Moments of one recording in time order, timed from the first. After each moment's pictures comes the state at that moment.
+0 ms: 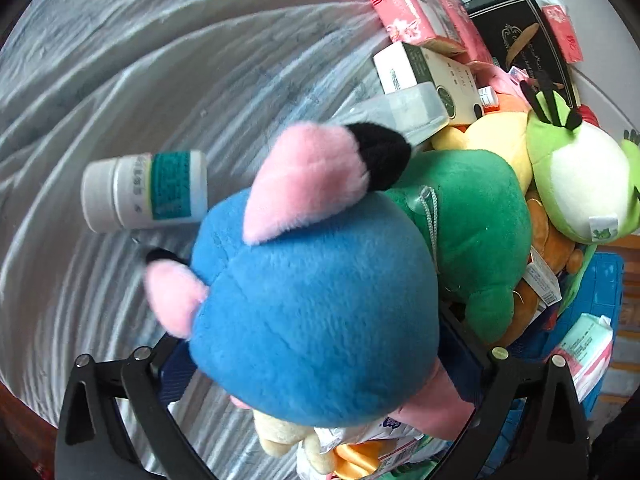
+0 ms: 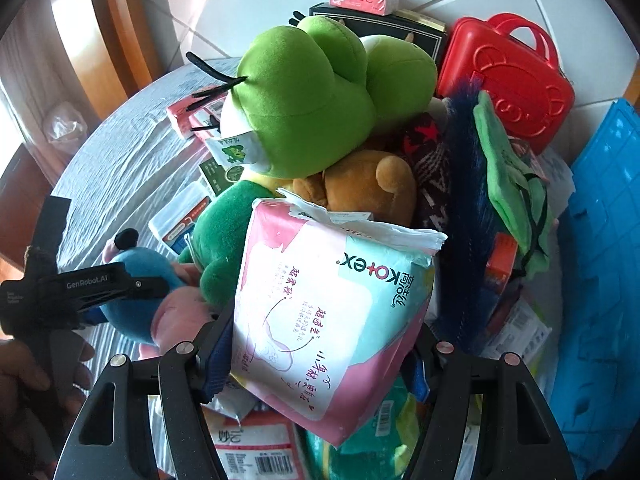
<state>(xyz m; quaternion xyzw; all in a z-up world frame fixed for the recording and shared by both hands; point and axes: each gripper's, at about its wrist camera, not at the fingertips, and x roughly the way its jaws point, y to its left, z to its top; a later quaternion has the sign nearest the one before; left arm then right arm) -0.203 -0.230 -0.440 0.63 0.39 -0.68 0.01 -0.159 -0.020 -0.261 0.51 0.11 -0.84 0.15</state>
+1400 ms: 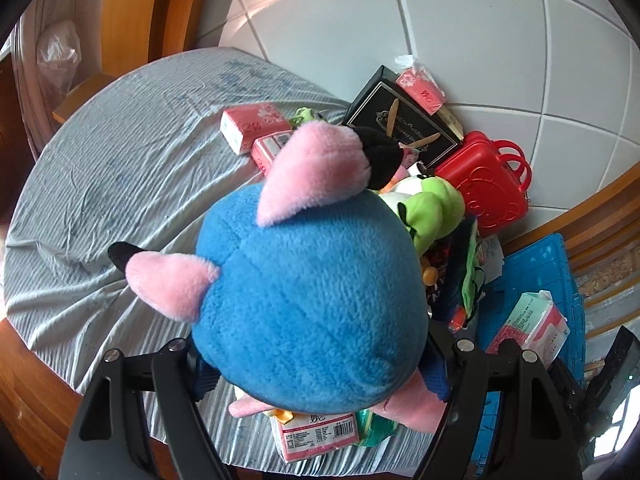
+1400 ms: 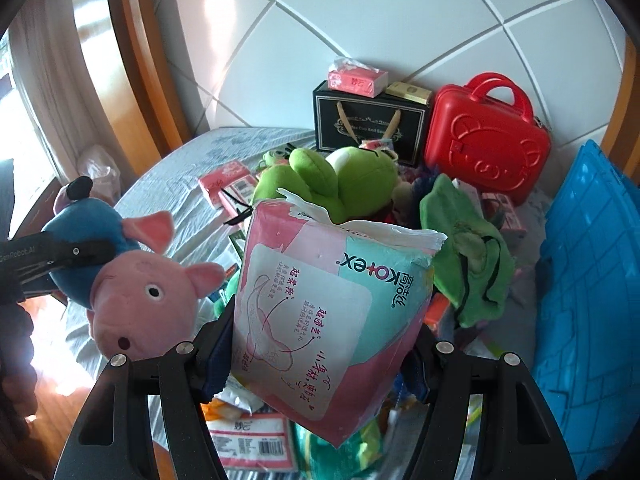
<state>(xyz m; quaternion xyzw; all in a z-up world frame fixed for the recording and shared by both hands) -0.170 -0.207 -0.195 0.48 0.26 -0.84 0.00 -0.139 0.027 -0.141 0.43 0.07 -0.88 0.21</state>
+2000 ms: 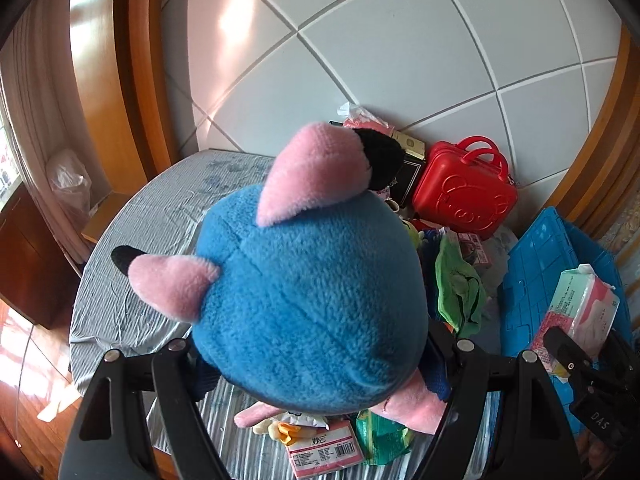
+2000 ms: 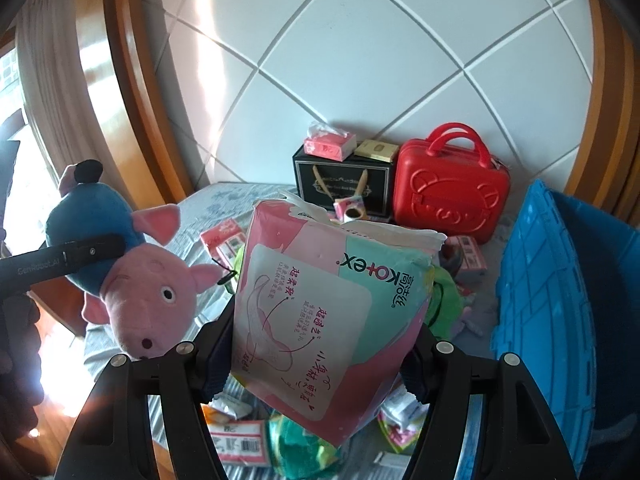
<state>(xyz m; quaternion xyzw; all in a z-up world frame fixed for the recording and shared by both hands) -0.168 -0.100 -0.081 0.41 0.09 -0.91 0.03 -0.129 0.112 -0.044 0.37 0.04 -0.90 0.21</state>
